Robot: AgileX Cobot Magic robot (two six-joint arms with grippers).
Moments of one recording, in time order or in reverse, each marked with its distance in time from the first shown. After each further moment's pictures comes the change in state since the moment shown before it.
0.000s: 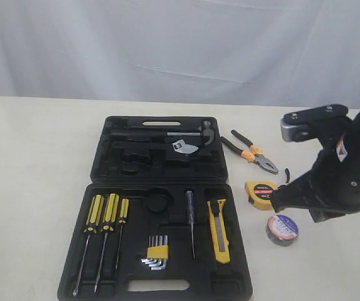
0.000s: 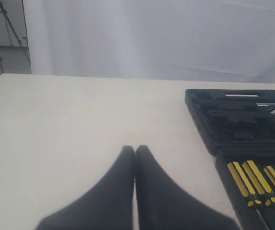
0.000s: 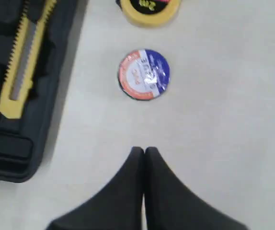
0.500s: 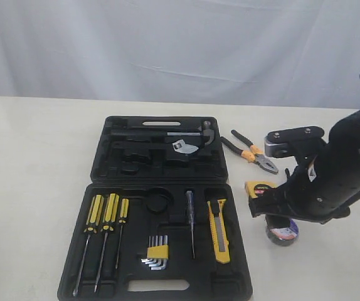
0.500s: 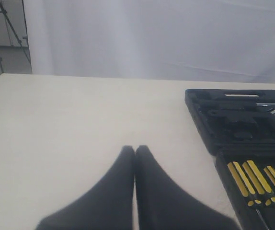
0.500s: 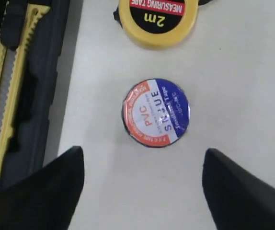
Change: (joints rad) left arm 0.000 0.000 0.000 0.000 0.000 0.000; right arm -0.029 0.157 0.081 -0.002 -0.307 0.043
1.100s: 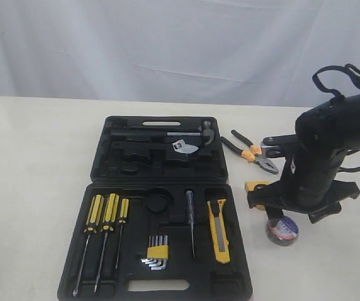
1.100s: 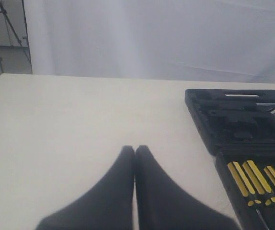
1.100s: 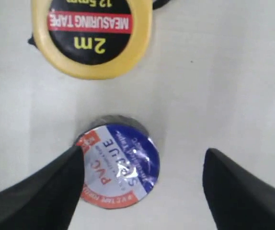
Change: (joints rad) left arm 0.000 0.000 0.000 0.000 0.000 0.000; right arm -0.060 0.272 -0.189 -0.037 0.104 0.080
